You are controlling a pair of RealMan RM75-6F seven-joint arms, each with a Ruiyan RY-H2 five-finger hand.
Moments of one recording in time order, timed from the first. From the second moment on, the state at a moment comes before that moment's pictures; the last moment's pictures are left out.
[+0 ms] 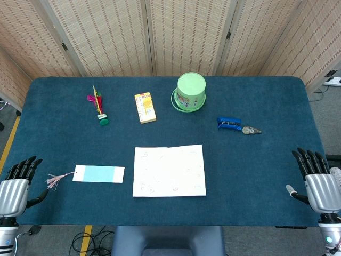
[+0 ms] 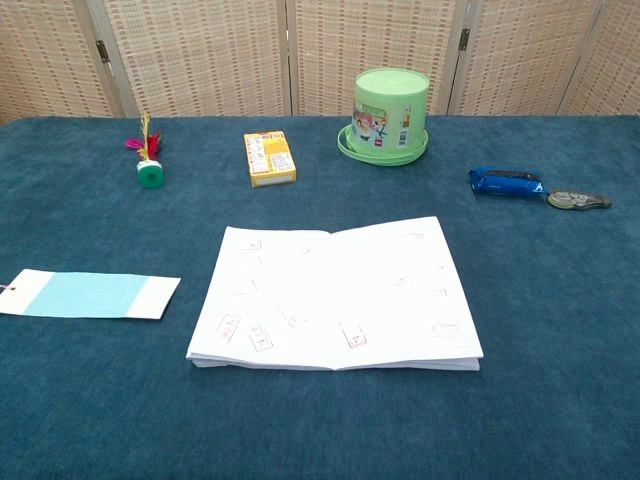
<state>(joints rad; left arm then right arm) -0.10 -1.16 -0.06 -1.63 1.47 1.49 0.19 0.06 -1.12 0.05 -1.60 -1.53 1.51 -0.07</state>
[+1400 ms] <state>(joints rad) -0.38 -1.14 -0.10 -1.71 1.47 1.13 0.27 0.05 -1.10 0.06 -1.59 -1.55 1.53 -0.03</state>
